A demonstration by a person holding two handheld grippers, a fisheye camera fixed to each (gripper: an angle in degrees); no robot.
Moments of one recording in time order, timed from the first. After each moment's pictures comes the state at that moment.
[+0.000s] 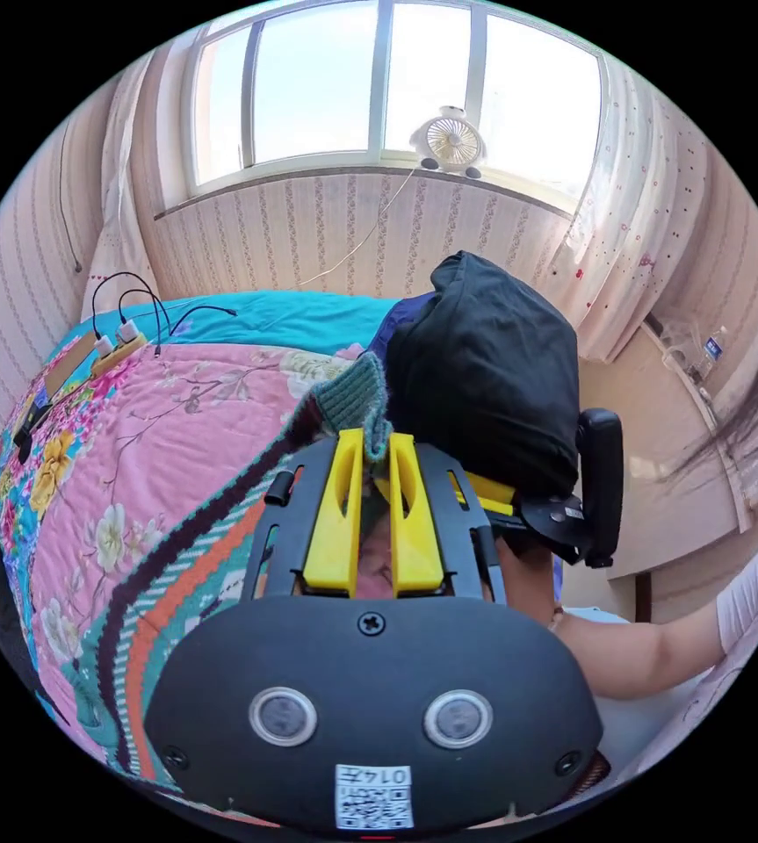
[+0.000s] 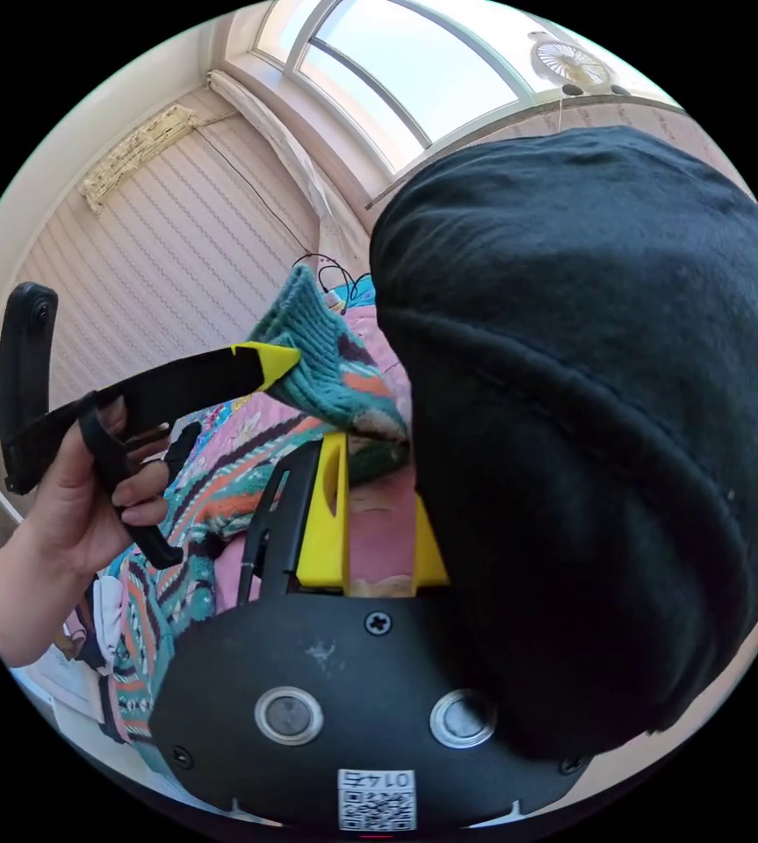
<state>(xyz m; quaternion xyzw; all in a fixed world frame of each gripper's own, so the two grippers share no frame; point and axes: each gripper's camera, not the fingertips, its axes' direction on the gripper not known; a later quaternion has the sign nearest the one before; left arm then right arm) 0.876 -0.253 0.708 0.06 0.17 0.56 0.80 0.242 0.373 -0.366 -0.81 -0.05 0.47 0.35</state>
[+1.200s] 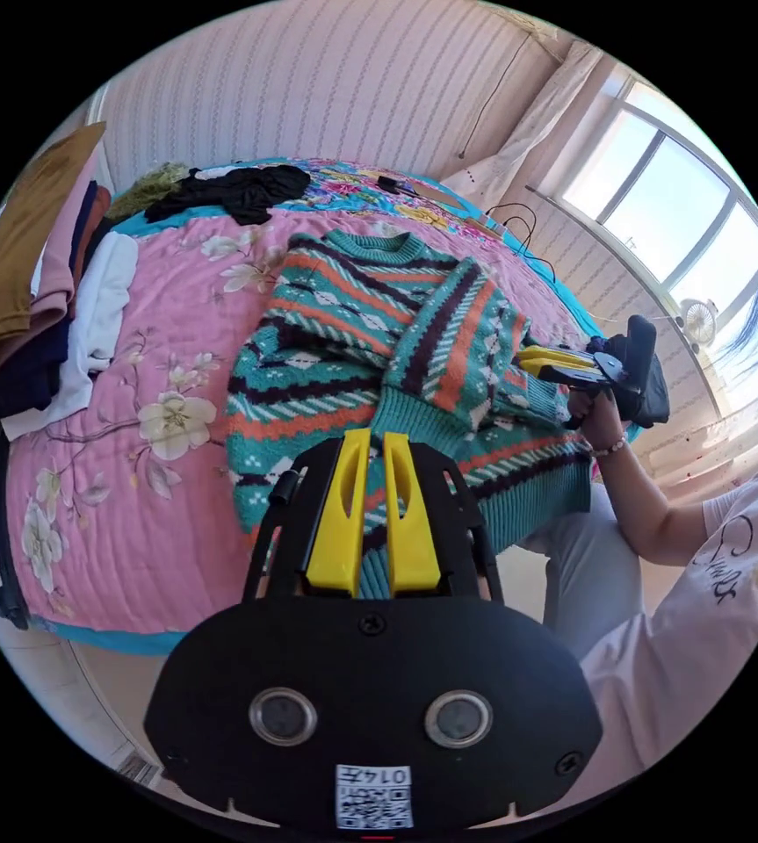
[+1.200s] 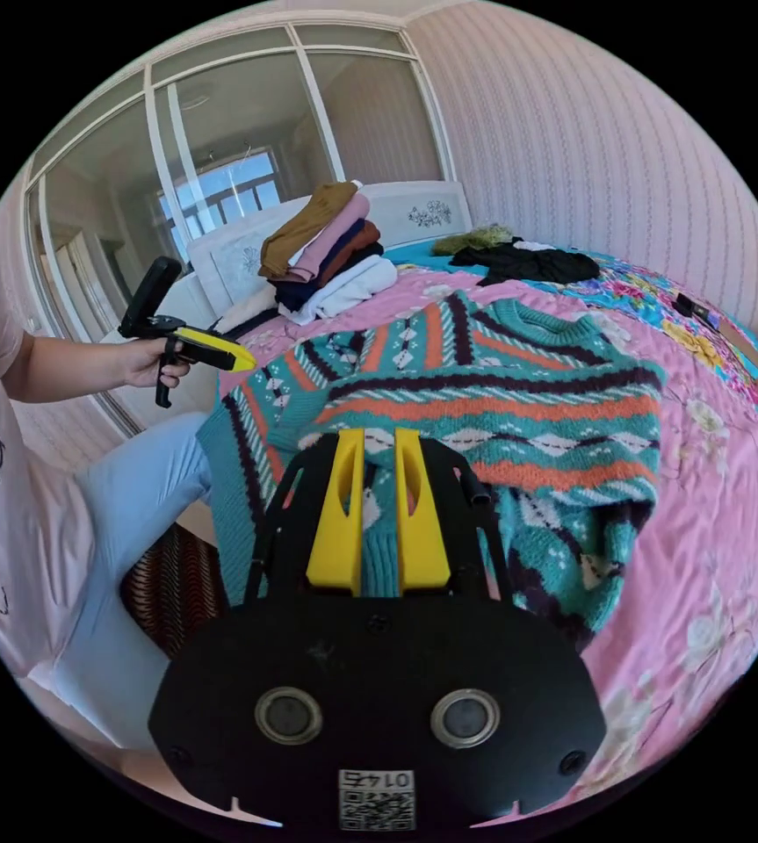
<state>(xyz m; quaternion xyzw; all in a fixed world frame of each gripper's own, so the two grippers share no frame) 0.143 -0.100 0.519 0.06 0.04 0.13 0.99 0.007 0.129 -0.213 -0.50 -0.69 0.44 0.27</state>
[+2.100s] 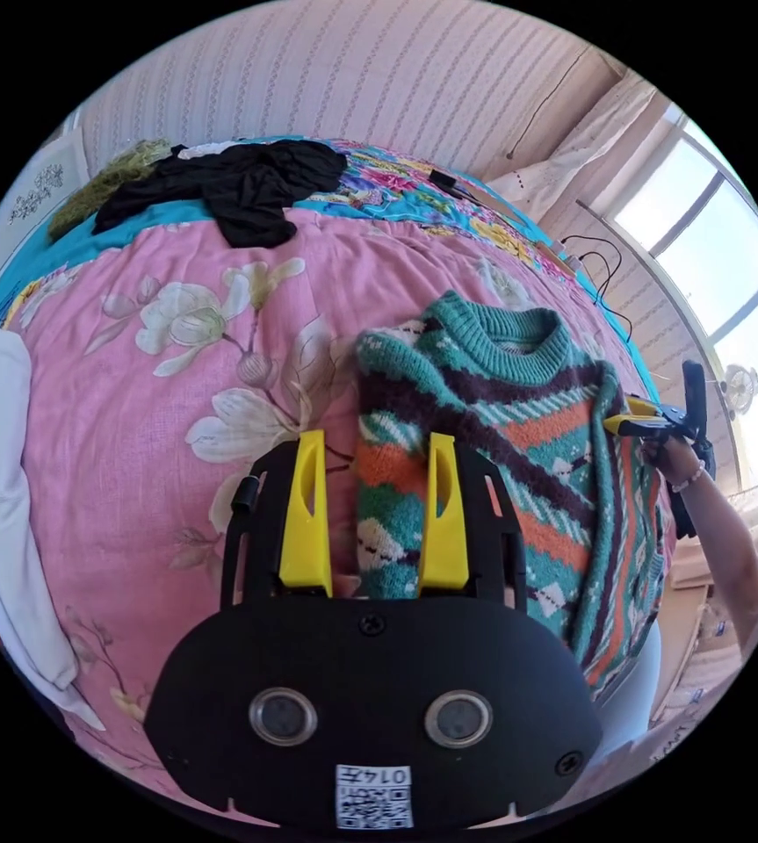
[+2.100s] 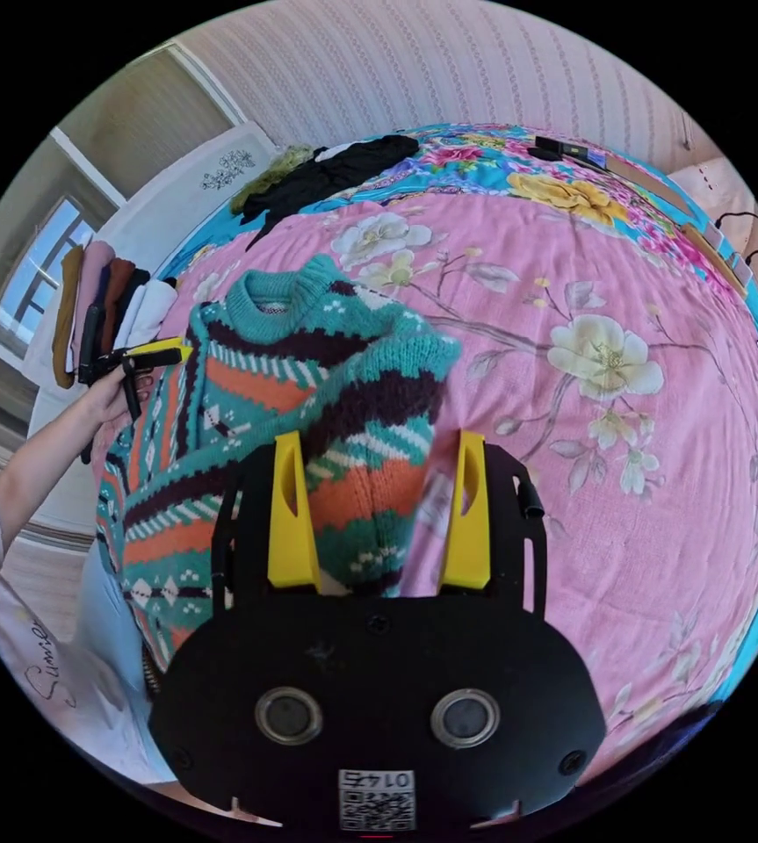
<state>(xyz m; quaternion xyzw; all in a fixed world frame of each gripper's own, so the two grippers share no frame) 0.027 -0.406 0.669 0.03 0.06 0.10 0.99 -0.159 0.349 -0.166 -0.72 -0.59 0.34 0.17</state>
